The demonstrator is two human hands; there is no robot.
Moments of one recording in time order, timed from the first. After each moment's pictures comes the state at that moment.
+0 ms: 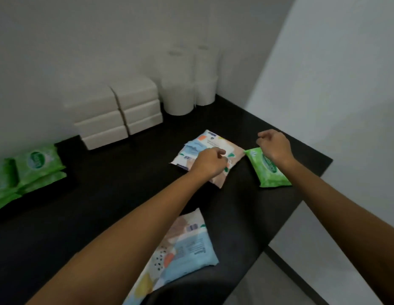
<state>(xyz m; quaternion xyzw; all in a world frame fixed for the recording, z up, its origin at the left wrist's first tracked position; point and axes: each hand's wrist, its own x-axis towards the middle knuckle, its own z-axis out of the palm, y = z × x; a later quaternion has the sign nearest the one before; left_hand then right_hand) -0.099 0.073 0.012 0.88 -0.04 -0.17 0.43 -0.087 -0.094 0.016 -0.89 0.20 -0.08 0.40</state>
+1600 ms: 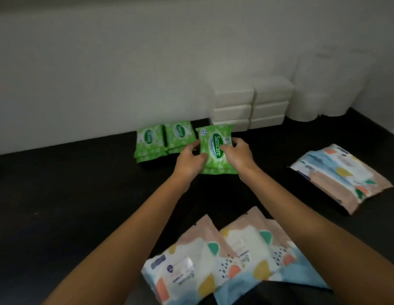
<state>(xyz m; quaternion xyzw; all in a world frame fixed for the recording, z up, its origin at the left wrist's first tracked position) -0.170 0.346 0.006 0.75 0.24 0.04 0.61 -0.113 0.242 0.014 -0.81 0.02 0.13 0.58</state>
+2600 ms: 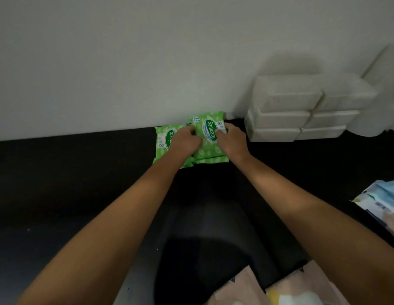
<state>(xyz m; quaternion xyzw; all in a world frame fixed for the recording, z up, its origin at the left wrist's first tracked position) -0.082 0.483 -0.016 0.83 0.29 0.05 0.47 -0.023 0.384 -0.026 -0.91 -0.14 0.06 0.39</state>
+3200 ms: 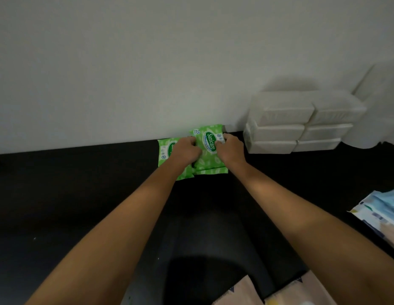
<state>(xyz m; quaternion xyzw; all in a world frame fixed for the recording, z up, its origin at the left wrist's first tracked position) -0.084 0.485 -0.005 0.84 0.27 0.03 0.47 -0.020 0.387 -0.020 -0.92 -0.13 0.06 0.38</state>
